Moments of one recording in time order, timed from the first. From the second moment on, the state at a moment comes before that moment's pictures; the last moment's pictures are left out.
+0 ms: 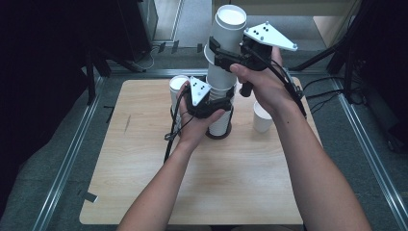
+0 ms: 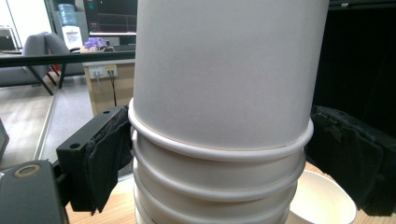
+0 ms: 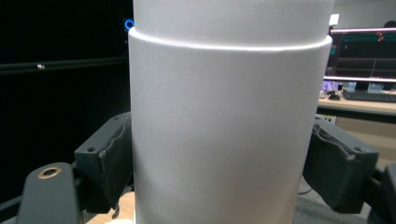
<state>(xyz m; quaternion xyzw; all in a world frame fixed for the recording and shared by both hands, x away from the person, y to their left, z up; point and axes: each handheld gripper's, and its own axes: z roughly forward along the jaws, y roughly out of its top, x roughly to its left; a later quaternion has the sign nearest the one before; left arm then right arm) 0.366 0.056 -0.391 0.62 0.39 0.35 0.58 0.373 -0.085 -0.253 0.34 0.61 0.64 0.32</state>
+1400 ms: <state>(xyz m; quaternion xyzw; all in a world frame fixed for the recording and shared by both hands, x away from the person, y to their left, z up) 0.346 0.064 -0.372 0.63 0.37 0.34 0.60 0.330 -0.159 -0.260 0.35 0.56 0.62 0.42</state>
